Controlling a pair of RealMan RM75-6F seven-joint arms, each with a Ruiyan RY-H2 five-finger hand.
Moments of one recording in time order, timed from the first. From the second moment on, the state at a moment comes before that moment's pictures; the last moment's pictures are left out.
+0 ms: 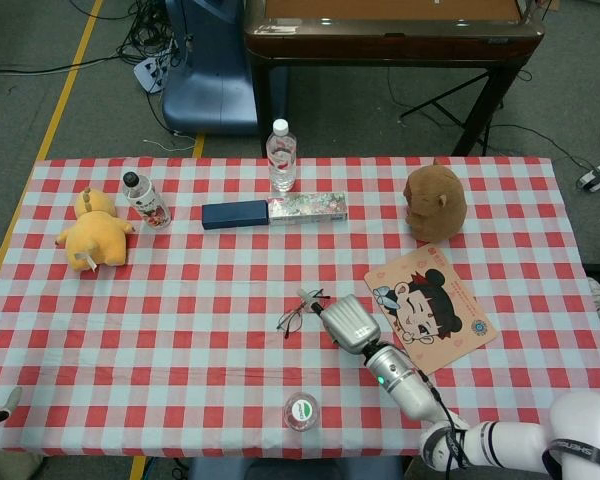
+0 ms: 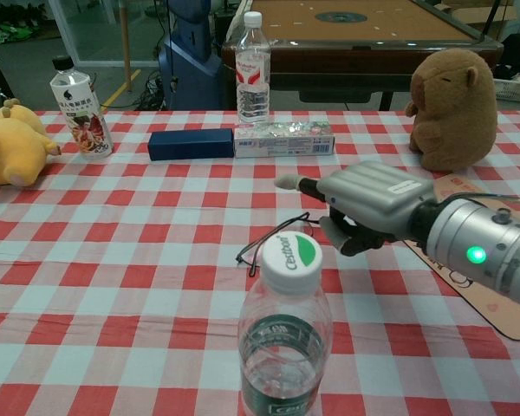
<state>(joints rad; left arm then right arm) 0.06 -1.14 -0.02 -1.50 1.48 1.56 -0.07 0.69 -1.64 0.06 -1.52 -1.24 1.04 -0.57</state>
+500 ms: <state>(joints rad) 0.03 -1.13 -0.02 -1.53 1.51 1.54 -0.04 0.37 -1.27 -0.08 -1.69 -1.45 1.48 -0.49</state>
